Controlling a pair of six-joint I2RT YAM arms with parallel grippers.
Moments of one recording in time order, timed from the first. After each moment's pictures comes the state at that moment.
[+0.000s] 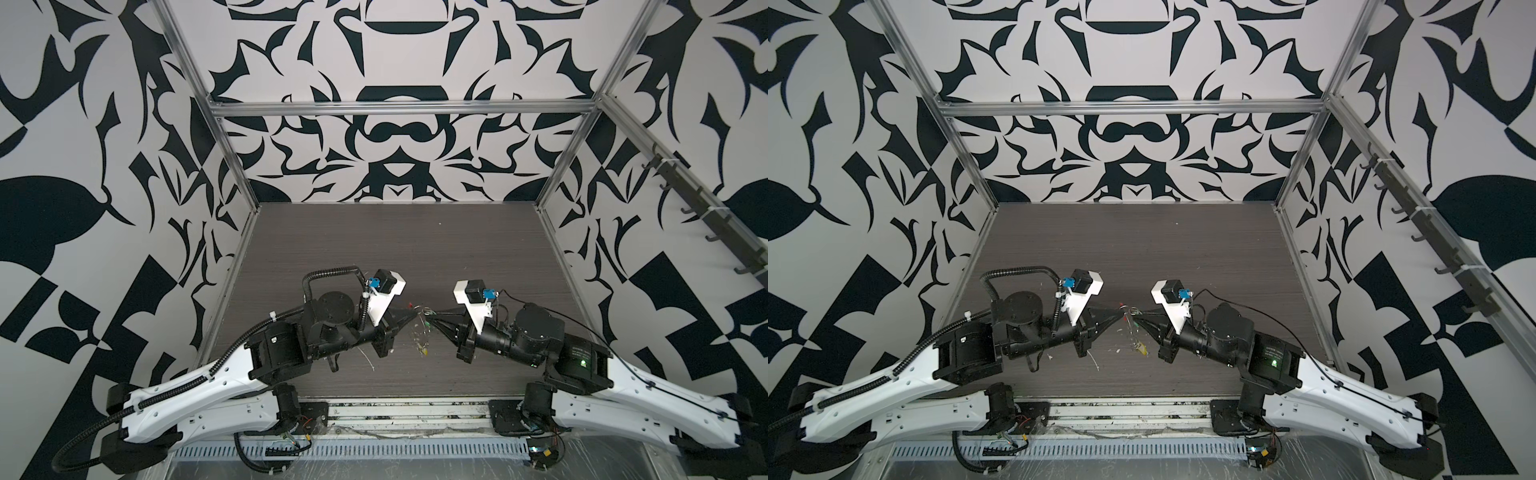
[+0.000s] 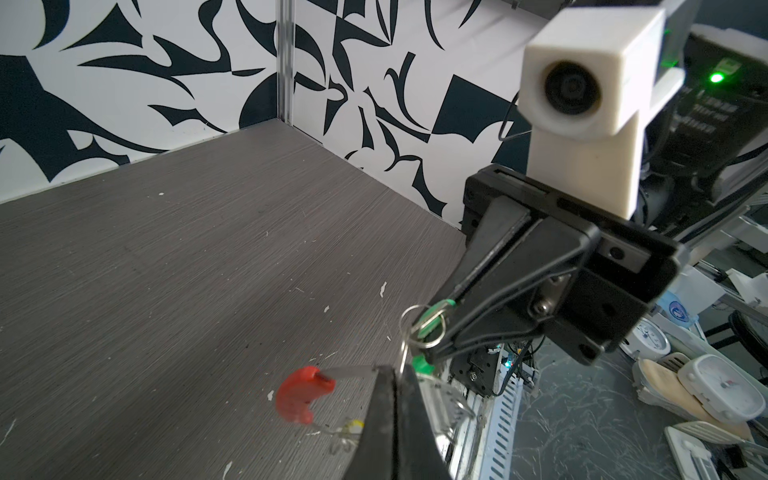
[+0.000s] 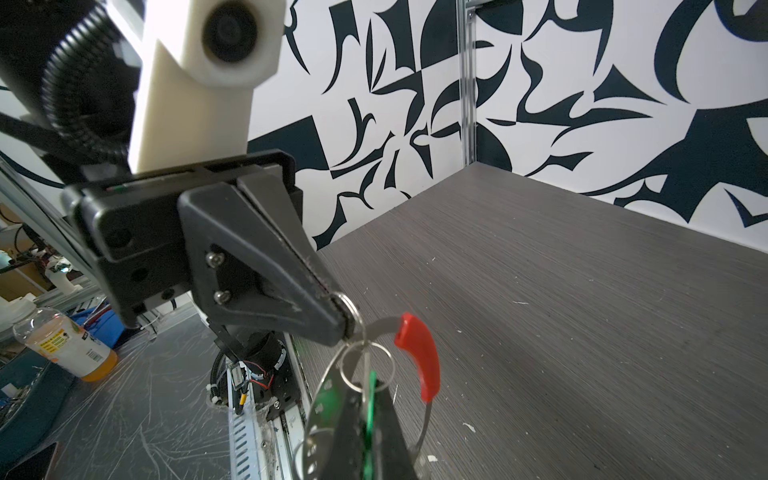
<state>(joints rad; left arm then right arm) -1.20 0.86 0.97 -0.36 -0.01 -0.29 1.13 0.69 0.79 -0.24 -0.03 0.27</state>
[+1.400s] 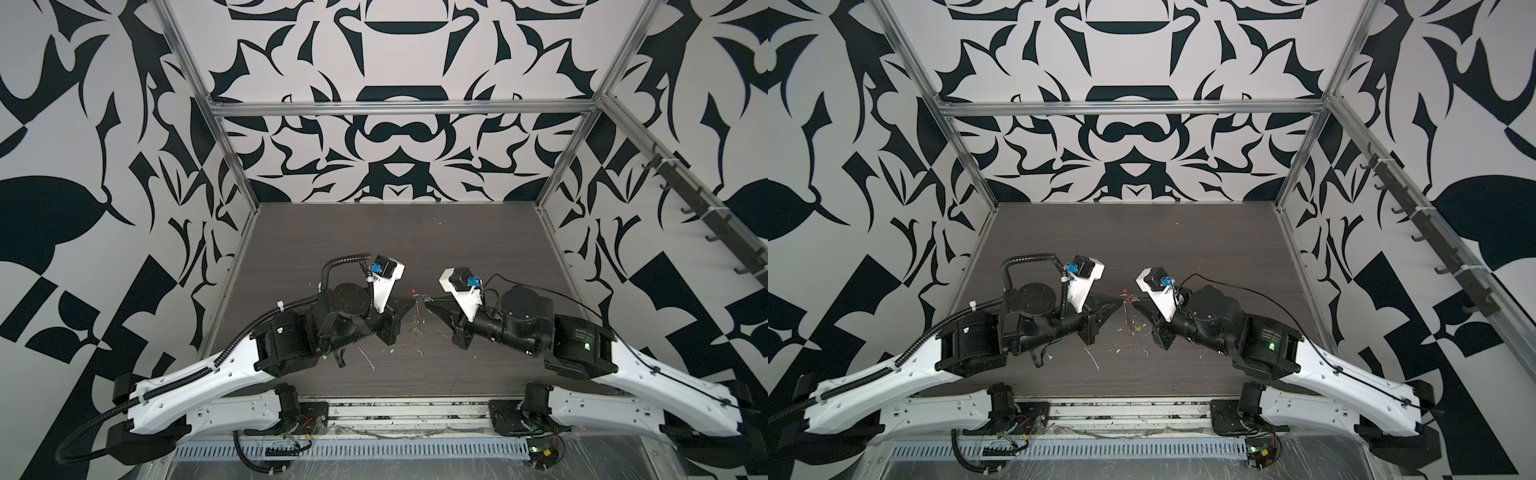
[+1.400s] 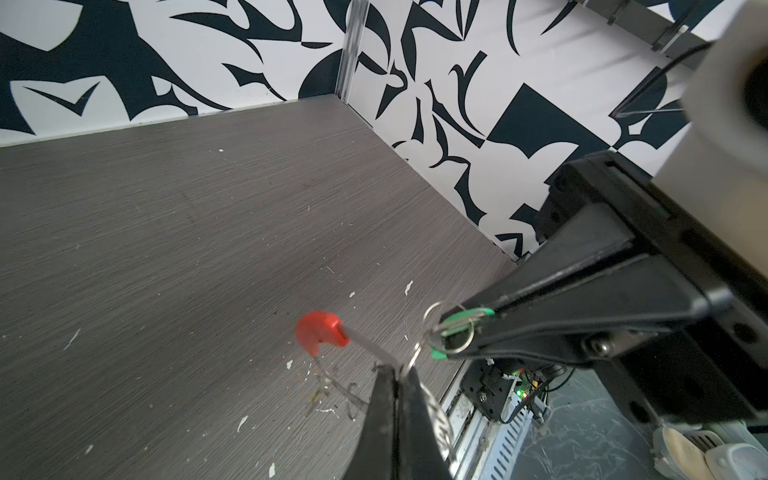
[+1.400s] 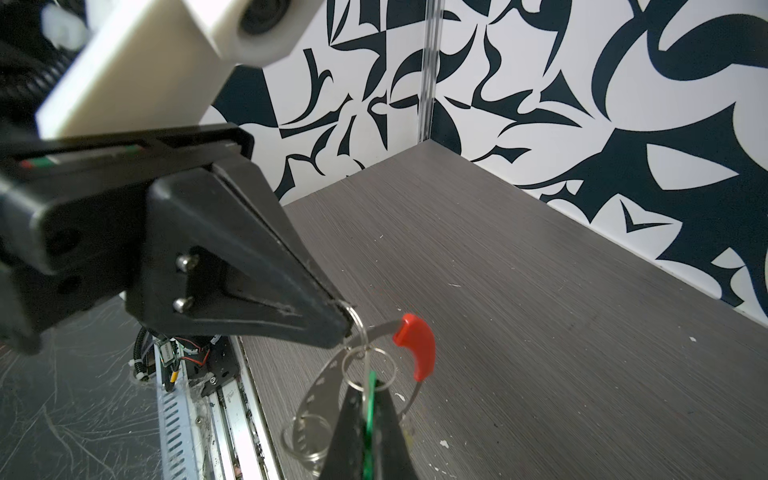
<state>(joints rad) -1.22 0.96 1.11 -0.52 -0.19 -0.46 1.13 0.87 1.05 -0.51 0.10 0.13</state>
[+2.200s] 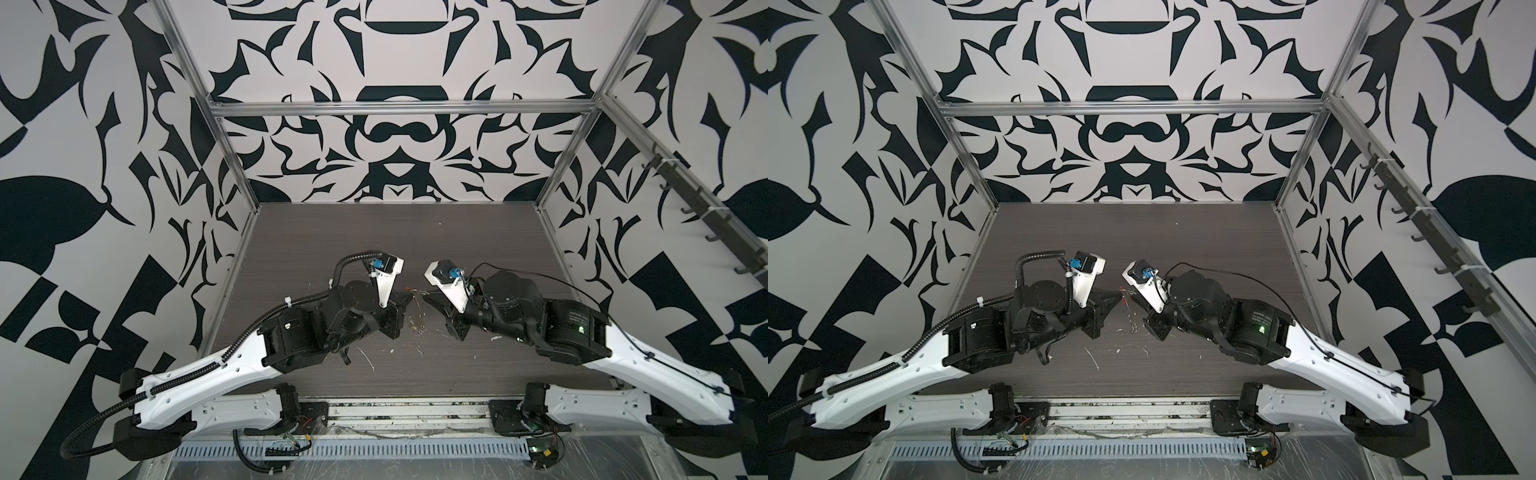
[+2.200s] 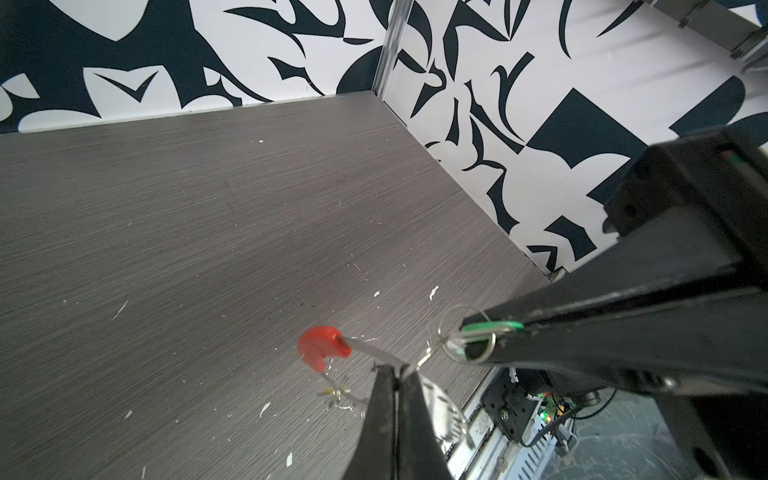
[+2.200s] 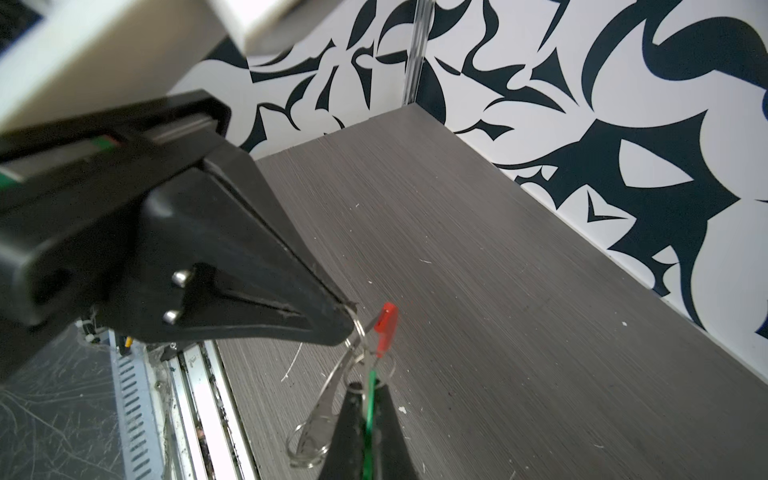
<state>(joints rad) -1.22 1.01 1.15 -0.57 -0.28 -0.50 1.13 1.02 1.28 -0.74 0.14 0.00</state>
